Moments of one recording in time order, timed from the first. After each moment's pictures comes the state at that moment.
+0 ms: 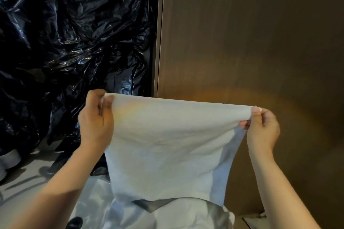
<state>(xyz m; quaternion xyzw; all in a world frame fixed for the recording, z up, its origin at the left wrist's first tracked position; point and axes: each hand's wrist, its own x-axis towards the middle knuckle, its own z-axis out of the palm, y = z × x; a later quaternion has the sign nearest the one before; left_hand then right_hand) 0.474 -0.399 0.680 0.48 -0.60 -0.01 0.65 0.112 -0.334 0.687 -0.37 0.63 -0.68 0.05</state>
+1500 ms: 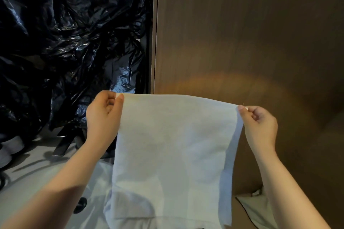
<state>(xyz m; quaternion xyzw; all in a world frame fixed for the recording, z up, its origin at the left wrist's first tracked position) 0.453 -0.347 0.683 0.54 -0.57 -0.15 0.60 0.119 -0.281 0.681 -0.43 0.66 -0.61 0.05</state>
